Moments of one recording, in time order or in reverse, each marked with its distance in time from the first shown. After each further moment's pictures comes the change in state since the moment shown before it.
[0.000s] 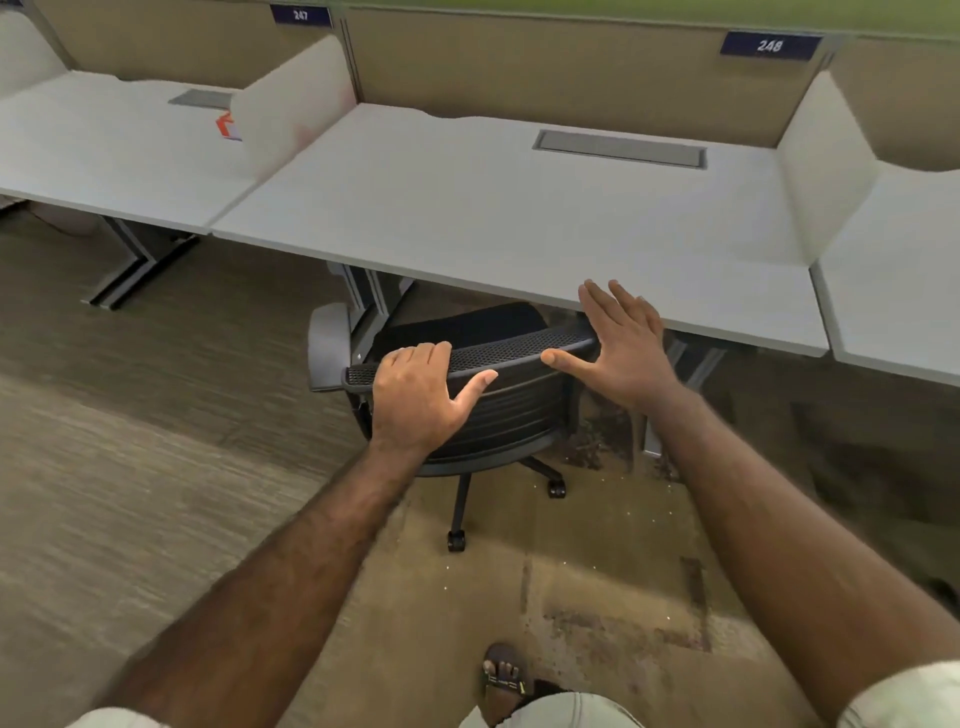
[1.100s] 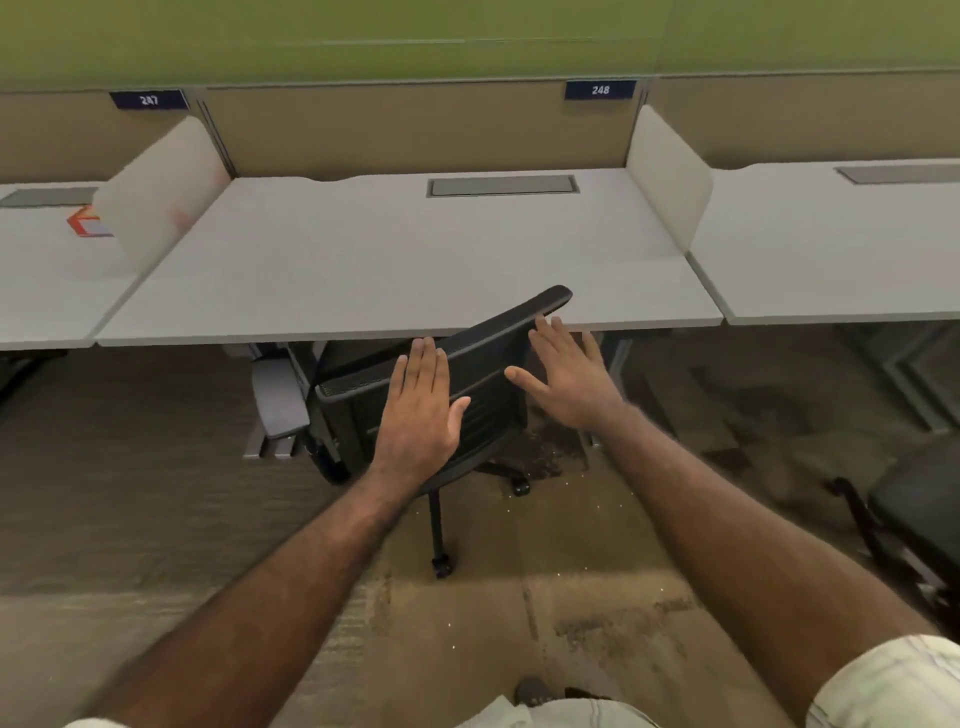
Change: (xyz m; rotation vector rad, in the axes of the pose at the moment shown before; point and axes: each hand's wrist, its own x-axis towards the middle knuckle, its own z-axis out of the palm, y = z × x) left_hand 0.044 -0.030 0.024 -0.022 -0.216 0.381; right_hand -0.014 -0.074 0.002 -0.047 -0.071 0.284
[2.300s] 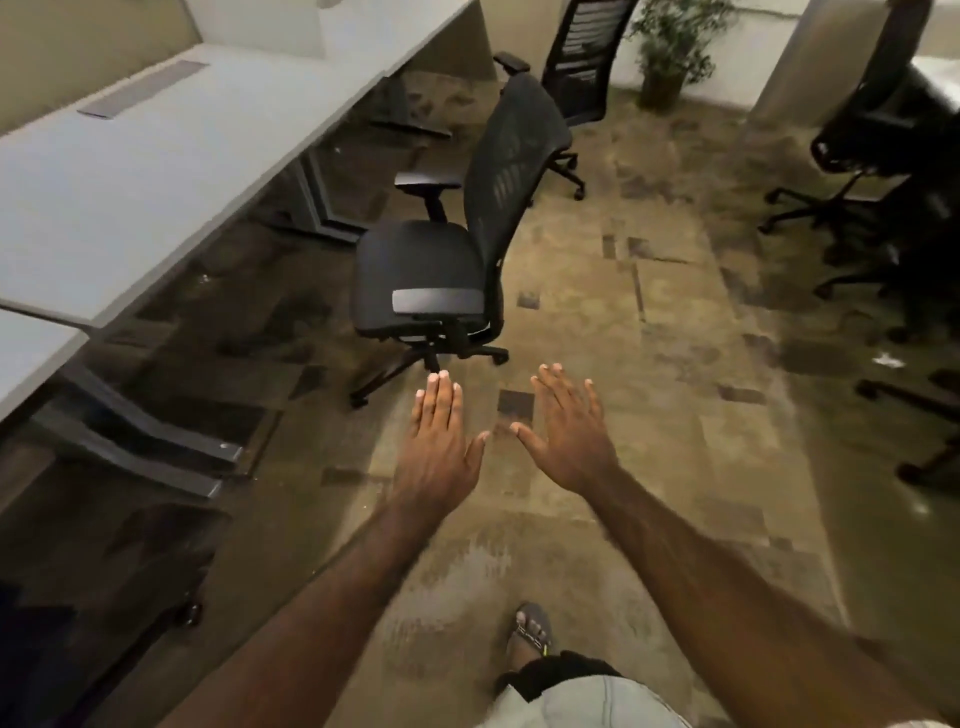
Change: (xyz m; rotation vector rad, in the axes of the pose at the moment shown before) left_hand -0.188 0.540 -0.026 -0.480 -0.278 1.237; right_hand -0.625 0.186 -0.004 -0.123 0.303 1.293
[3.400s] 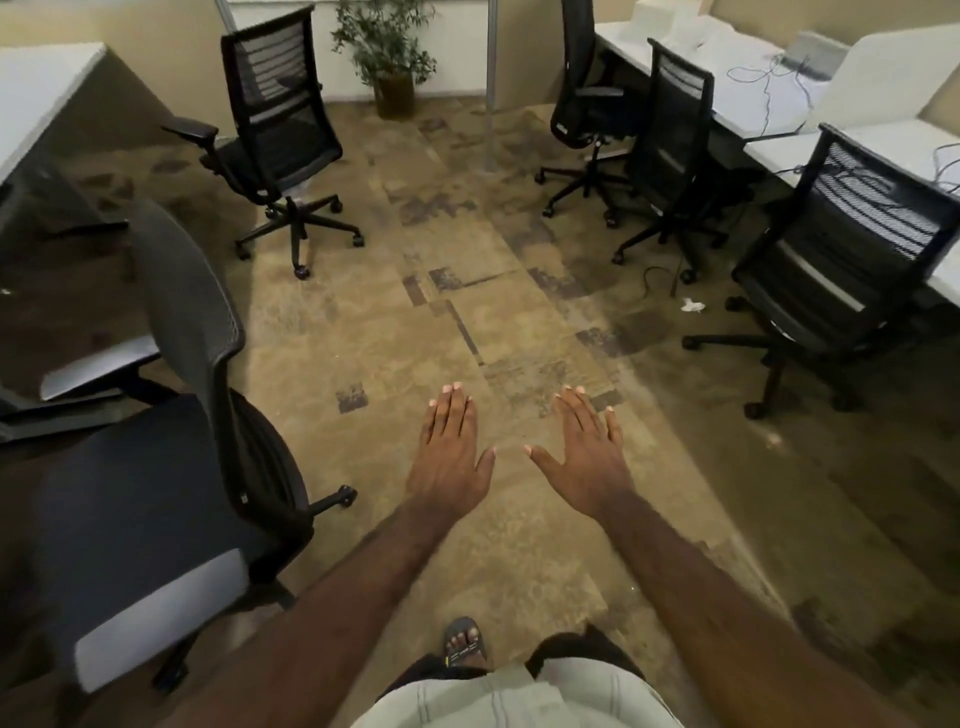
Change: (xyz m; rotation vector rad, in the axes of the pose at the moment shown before) left_hand 0.509 0.265 0.117 -0.018 -0.145 0.550; right_hand 0.215 0.411 -0.055 0.068 0.179 0.607
